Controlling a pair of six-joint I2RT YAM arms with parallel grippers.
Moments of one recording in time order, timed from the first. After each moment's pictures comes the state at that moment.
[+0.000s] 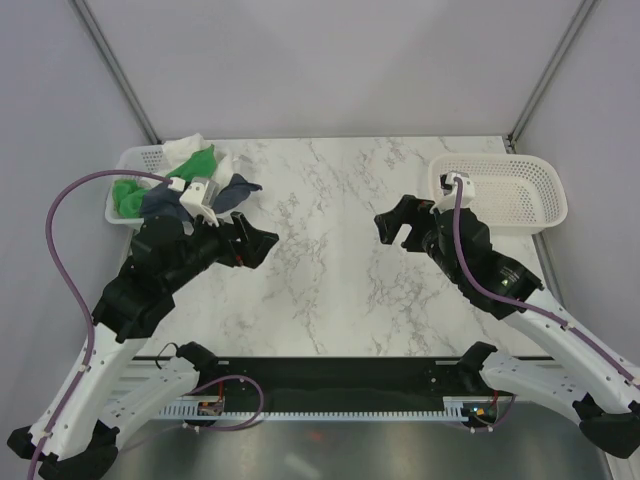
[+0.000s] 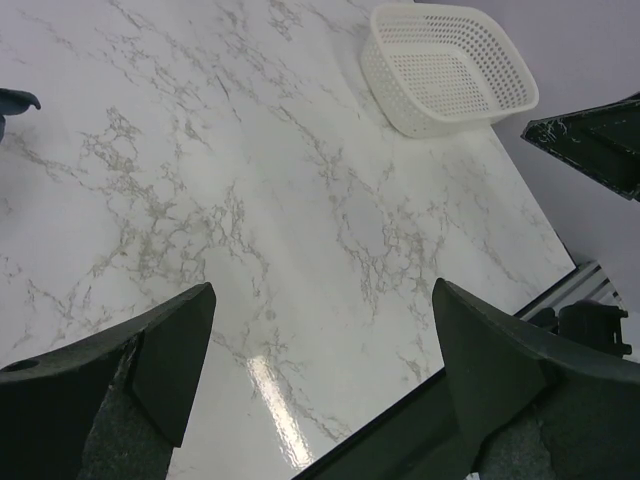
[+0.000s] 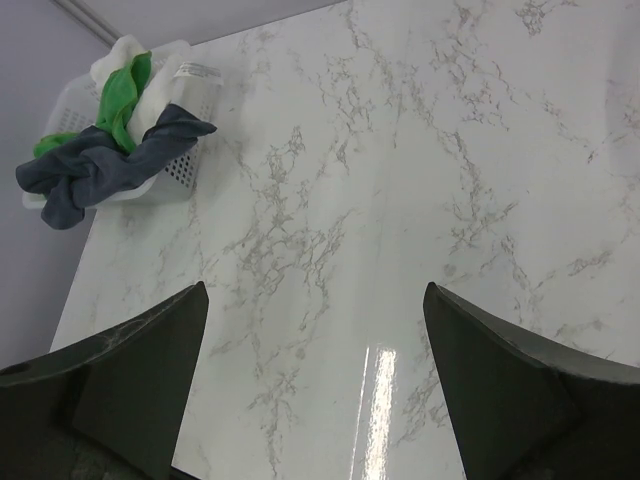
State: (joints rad) left arm -0.53 0.72 1.09 -0.63 0.09 -0.40; right arm 0.74 0.89 1.00 -0.43 0.37 0.63
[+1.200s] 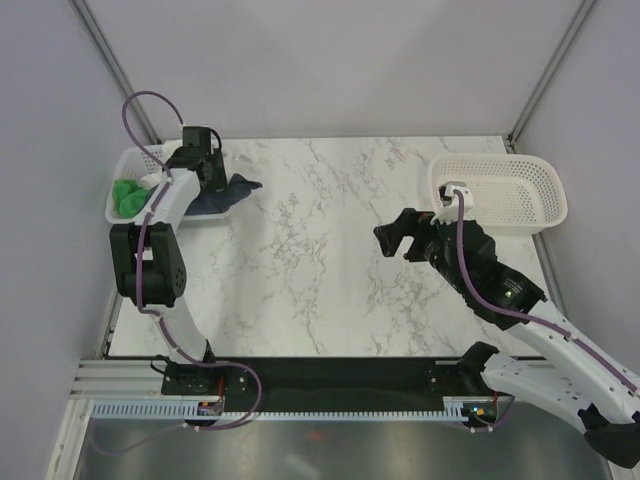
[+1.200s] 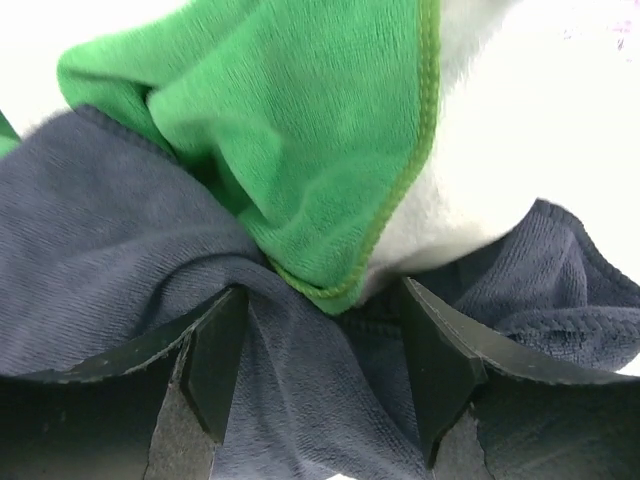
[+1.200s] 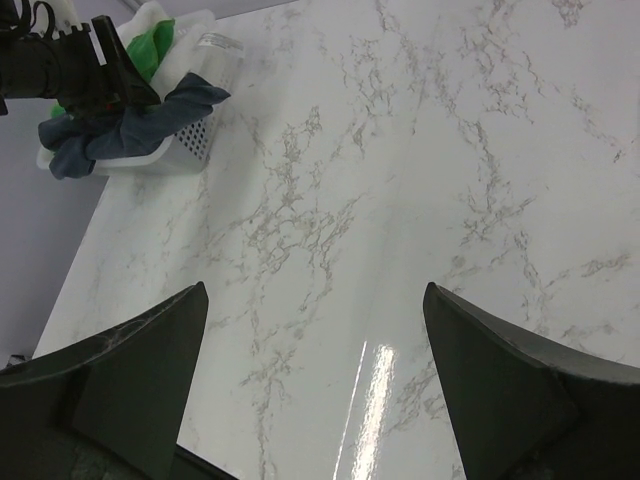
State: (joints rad) left arm -0.02 1.84 1.49 -0.50 -0.28 -0.15; right arm 0.74 0.81 0.90 -0.37 0.29 0.59
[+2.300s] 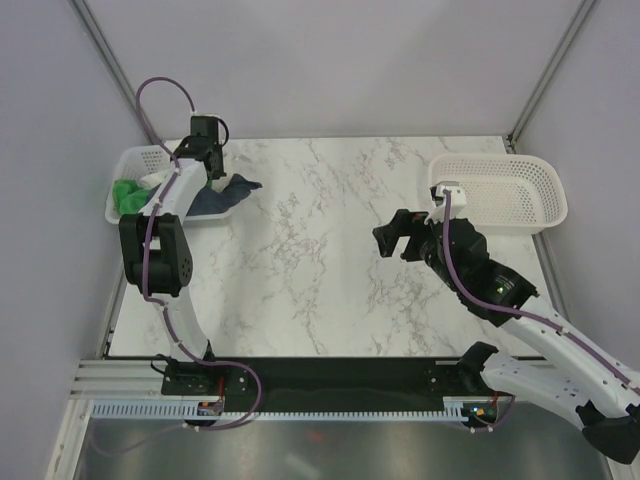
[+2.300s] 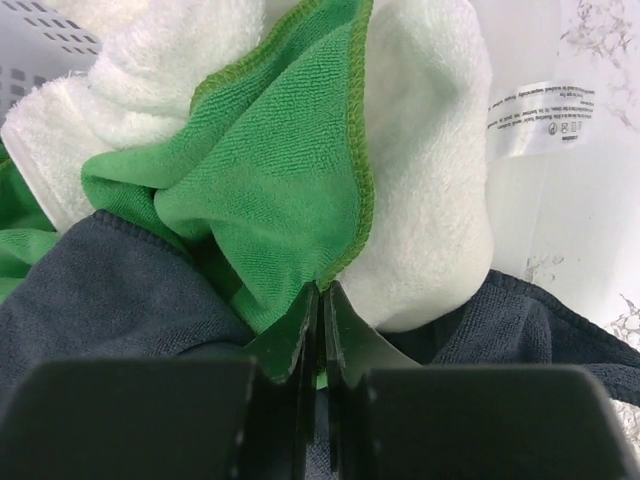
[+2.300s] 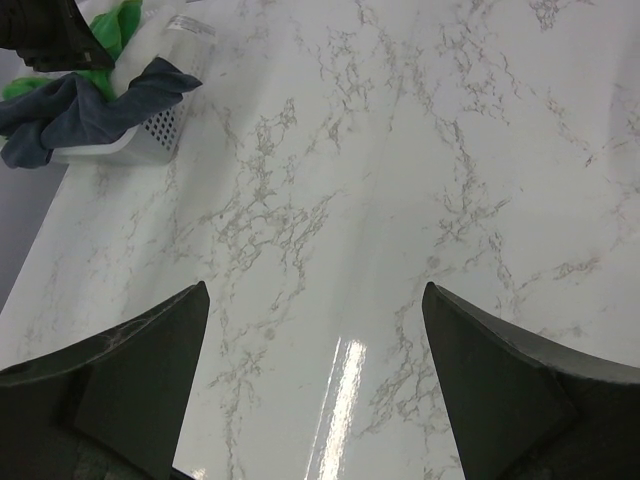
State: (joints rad) left arm -0.05 1.94 1.65 -0.50 -0.31 -0.04; right arm 0.74 0.85 0.89 -0.36 0.31 0.53
